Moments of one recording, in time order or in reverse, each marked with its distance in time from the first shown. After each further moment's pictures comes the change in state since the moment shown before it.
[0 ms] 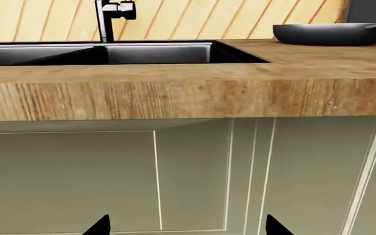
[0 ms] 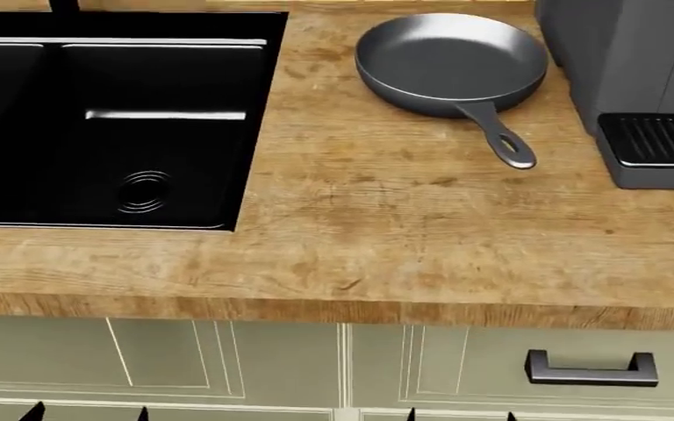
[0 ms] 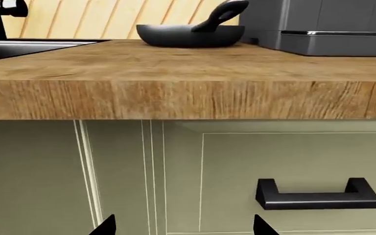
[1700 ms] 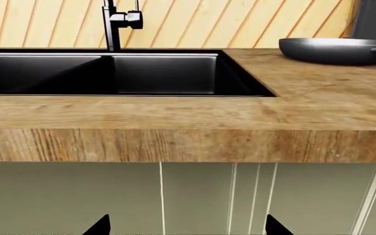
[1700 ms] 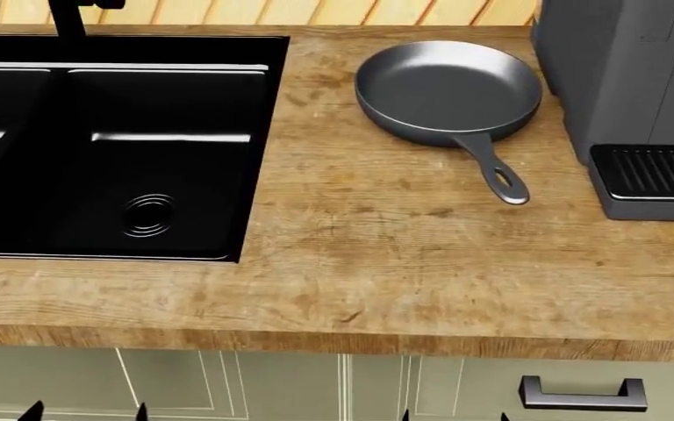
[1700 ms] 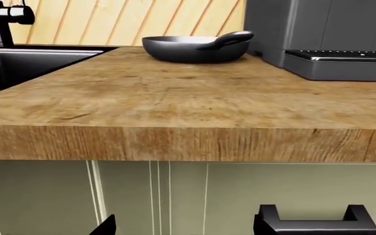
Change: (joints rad) left arm -0.025 -0.041 0.058 -0.015 -0.060 -0.008 -0.077; right arm 0.016 0.055 -0.079 0.006 0.054 0.011 0.061
